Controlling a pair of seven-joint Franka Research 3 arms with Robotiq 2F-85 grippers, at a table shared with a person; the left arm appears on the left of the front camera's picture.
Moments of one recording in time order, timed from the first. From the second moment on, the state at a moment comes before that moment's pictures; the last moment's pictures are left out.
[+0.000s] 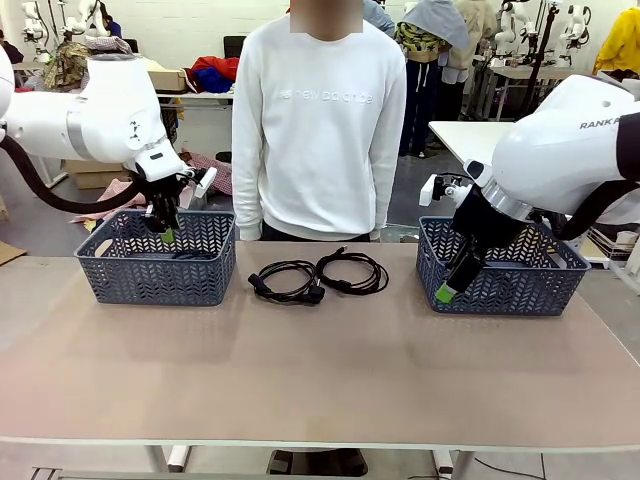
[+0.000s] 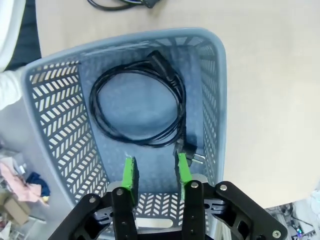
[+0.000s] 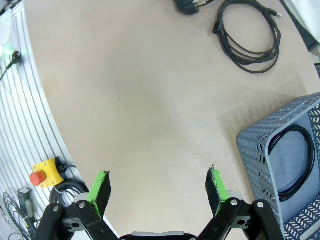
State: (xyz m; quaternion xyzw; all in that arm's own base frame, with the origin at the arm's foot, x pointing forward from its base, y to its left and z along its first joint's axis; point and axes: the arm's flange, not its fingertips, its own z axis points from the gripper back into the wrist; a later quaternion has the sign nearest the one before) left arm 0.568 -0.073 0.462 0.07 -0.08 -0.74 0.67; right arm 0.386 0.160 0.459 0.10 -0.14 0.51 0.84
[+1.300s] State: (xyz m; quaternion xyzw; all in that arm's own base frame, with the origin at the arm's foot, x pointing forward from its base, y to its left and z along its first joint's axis) left arm 0.562 -0.077 0.470 0.03 -0.07 -0.72 0.68; right arm 0.386 0.160 0.459 0.10 -0.14 0.51 0.84
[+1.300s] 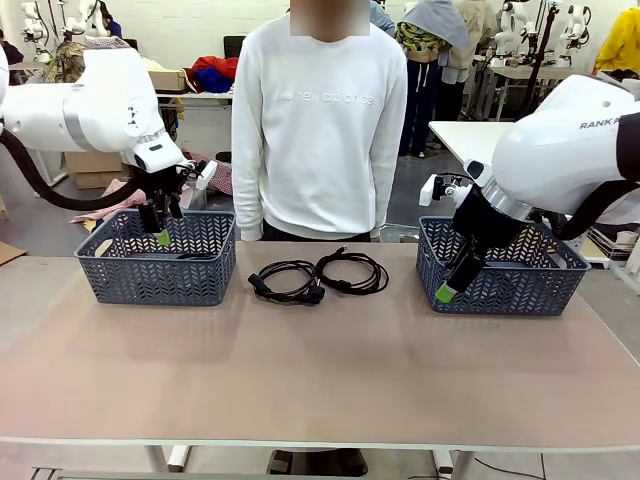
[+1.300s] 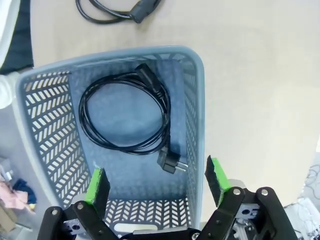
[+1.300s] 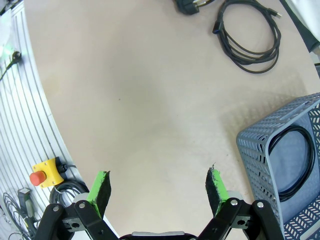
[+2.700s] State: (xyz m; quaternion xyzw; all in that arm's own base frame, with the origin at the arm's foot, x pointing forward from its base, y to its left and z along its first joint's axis) left arm 0.443 -0.160 0.453 -0.07 -0.15 -0.64 0.75; right arm 0.386 0.160 0.459 0.10 -0.14 0.51 0.84
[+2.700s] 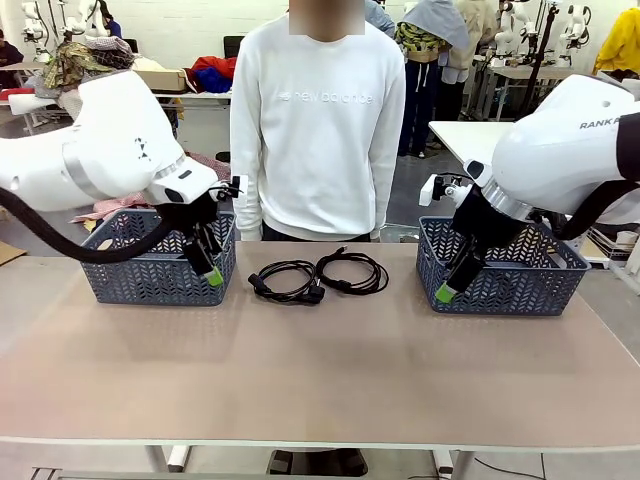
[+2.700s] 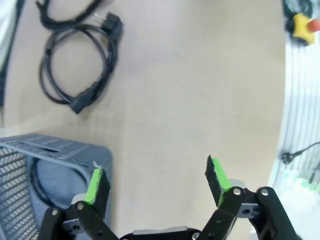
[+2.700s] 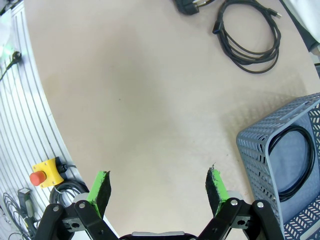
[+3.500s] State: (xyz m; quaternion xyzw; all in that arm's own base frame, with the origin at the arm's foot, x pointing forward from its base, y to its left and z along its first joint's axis) left arm 0.412 -0.172 0.442 -0.08 -0.17 -0.62 0.76; right arm 0.386 0.160 0.459 0.10 -0.14 0.51 0.84
